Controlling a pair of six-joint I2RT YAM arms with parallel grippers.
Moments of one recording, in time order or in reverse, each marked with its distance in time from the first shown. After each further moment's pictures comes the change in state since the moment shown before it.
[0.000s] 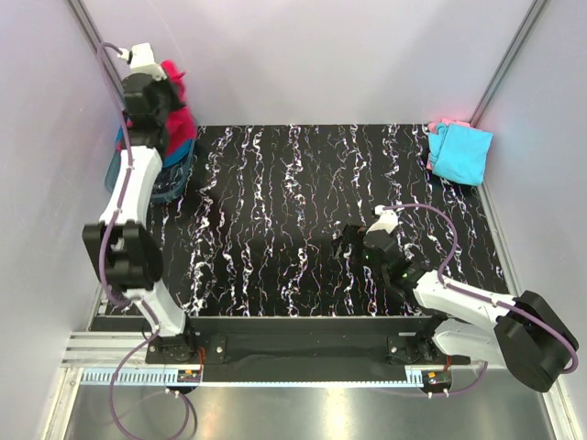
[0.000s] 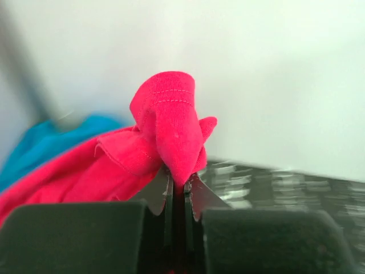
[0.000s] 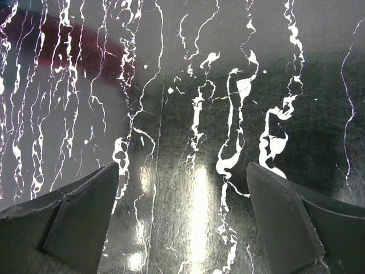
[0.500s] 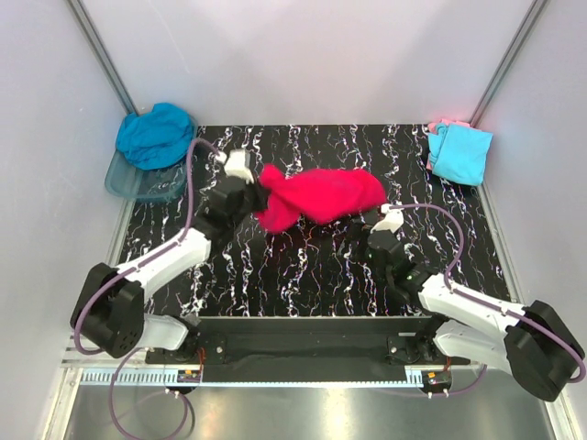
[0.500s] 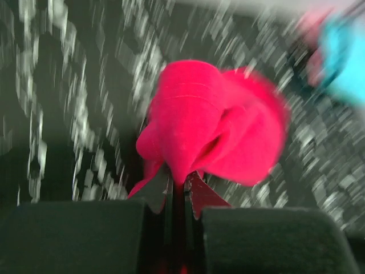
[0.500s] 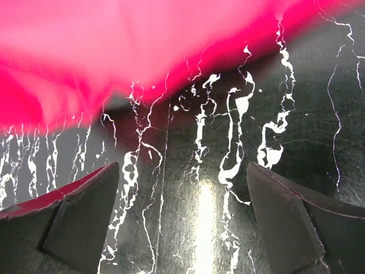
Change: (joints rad) left arm -0.599 -0.455 -0.855 0.212 -0.163 -0.296; right arm 0.000 -0.070 0.000 -0.004 0.043 0.001
